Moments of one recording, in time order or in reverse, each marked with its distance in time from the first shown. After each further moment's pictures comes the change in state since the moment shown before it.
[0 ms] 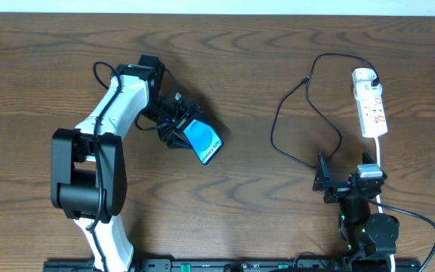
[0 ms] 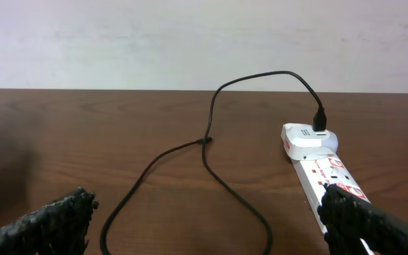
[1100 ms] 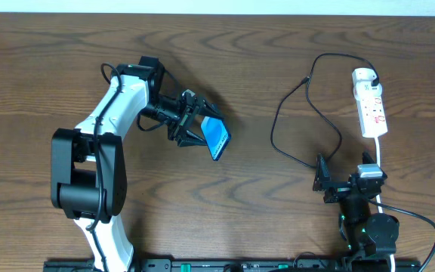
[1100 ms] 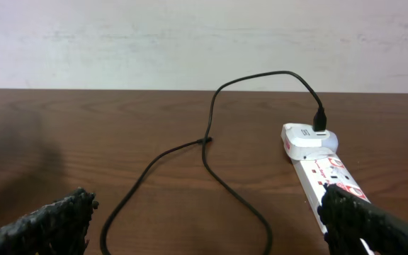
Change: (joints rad) left arm 0.000 0.000 0.000 -0.033 0.317 0.082; right arm 0.000 0.000 0.000 0.000 0.000 0.000
